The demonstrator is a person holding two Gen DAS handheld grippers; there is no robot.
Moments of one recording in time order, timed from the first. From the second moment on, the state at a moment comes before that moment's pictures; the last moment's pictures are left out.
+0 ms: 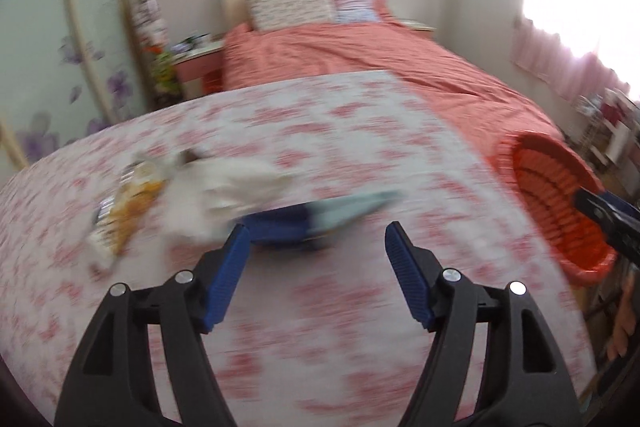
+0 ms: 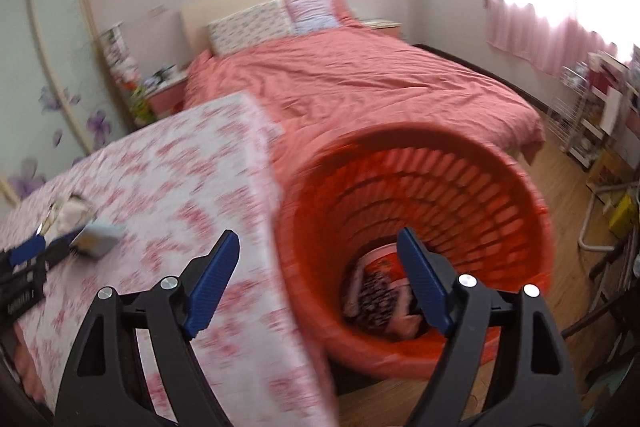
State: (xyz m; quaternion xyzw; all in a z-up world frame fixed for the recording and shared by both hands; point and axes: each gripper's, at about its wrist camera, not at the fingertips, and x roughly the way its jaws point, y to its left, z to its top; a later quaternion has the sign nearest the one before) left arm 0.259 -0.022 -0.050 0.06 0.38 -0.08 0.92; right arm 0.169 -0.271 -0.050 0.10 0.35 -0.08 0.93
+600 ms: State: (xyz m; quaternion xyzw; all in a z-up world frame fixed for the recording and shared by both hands) left arm 0.349 0.138 -0.077 0.01 0.42 0.09 0.90; right arm 0.213 -0.134 -0.029 0.04 0.33 0.04 0.94
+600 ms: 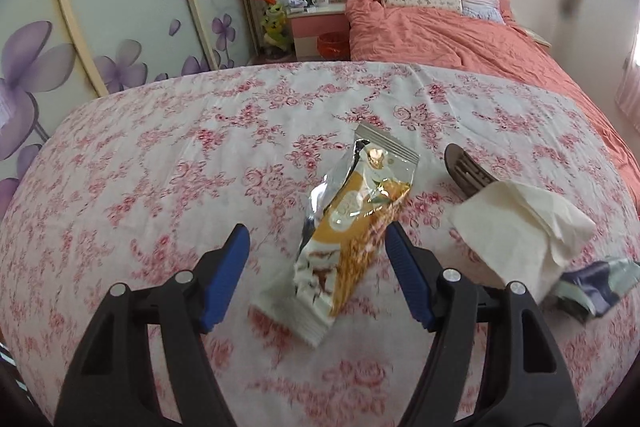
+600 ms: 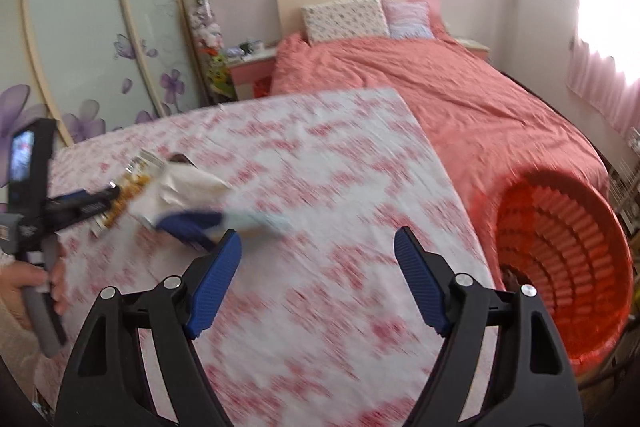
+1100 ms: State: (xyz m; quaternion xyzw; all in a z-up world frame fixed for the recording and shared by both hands) left arm 0.339 0.139 -0.098 -0.01 0.45 0.04 0.89; right arm 0.243 -0.100 -0.063 0.03 0.44 0.12 0.89
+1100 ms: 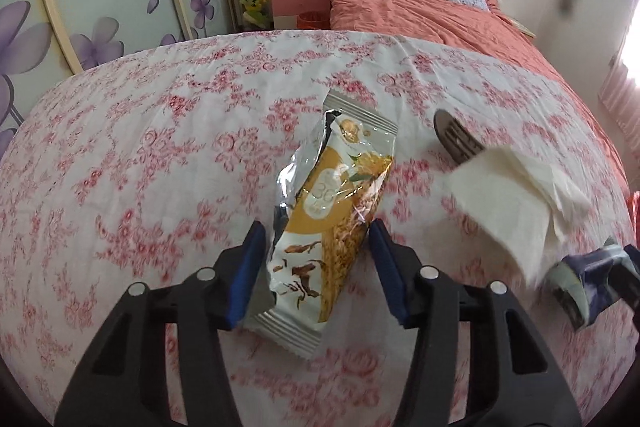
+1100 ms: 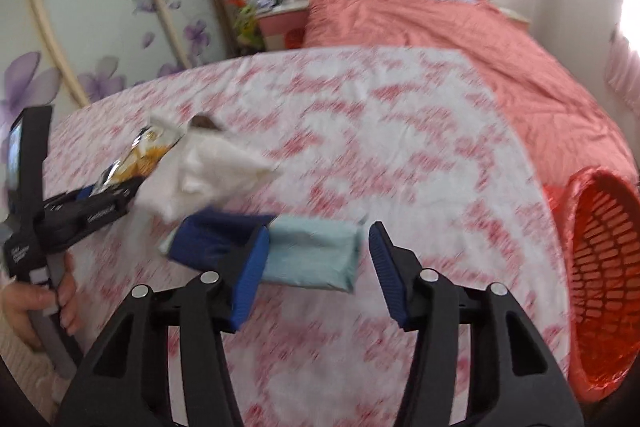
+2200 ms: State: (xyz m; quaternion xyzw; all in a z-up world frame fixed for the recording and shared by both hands) left arm 0.265 0.176 -0.094 -0.02 0.46 0.05 0.89; right arm 0.234 -0.035 -0.085 -0.11 0.44 0.16 0.88
